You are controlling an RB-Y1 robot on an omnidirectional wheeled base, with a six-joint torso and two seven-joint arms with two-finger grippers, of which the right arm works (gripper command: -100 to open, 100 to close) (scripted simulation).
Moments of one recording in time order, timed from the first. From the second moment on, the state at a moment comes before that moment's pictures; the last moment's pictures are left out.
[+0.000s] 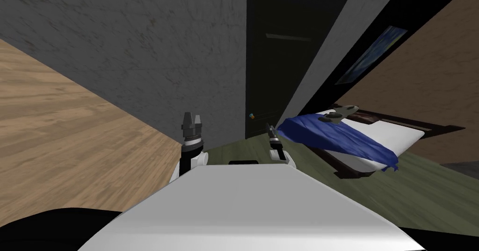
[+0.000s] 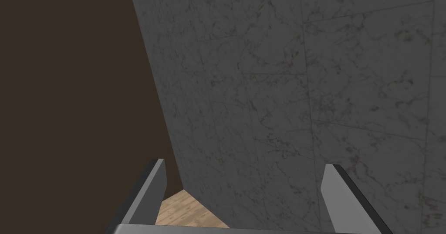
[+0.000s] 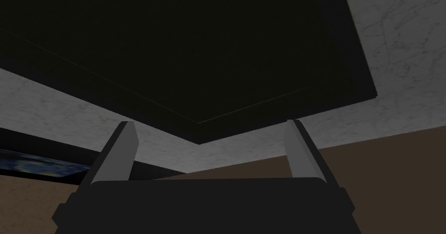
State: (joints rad) arm 0.17 -0.07 -0.15 -1.42 0.14 -0.67 0.61
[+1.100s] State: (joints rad) arm 0.06 -0.07 -0.17 -1.14 0.20 -0.72 0.88
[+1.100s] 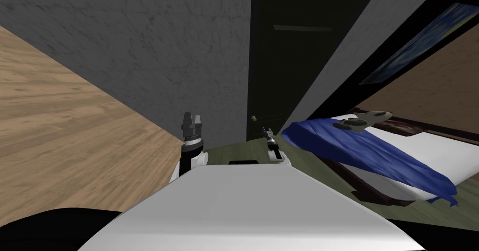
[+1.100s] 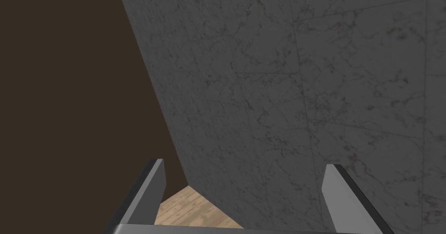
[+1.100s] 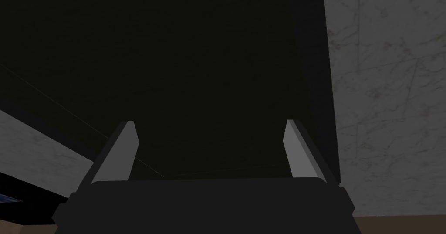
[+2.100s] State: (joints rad) arm -0.04 -0.07 -0.20 -0.88 0.26 -0.77 1.13
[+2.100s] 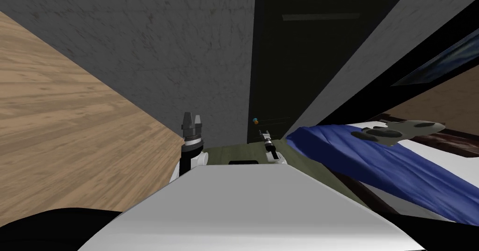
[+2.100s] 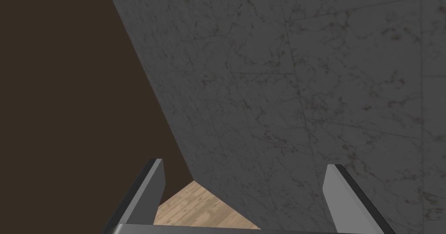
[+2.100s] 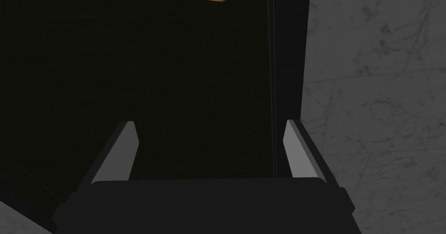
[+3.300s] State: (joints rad) arm -0.10 -0.07 -0.22 -0.69 0.29 -0.80 1.30
